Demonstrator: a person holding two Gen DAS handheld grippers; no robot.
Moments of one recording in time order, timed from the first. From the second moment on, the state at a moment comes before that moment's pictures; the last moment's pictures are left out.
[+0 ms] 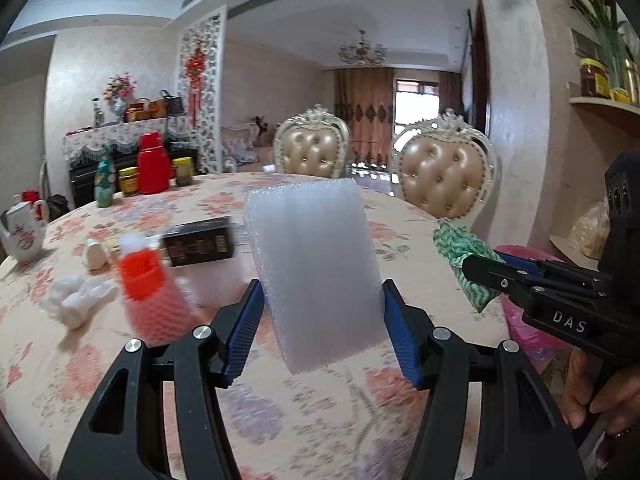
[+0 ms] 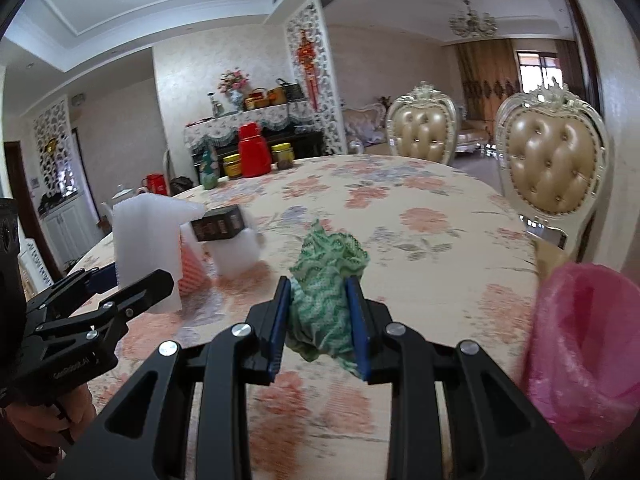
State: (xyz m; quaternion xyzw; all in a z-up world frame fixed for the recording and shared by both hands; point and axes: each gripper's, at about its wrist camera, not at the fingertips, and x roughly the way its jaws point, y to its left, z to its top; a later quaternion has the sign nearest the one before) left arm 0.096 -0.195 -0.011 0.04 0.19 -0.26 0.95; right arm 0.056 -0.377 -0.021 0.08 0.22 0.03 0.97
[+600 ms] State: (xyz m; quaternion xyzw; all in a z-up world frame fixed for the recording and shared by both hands) left arm 0.123 -0.315 -0.022 0.07 0.22 -0.36 0.91; right arm 0.025 -0.490 -0.031 0.12 0.21 -0.11 0.97
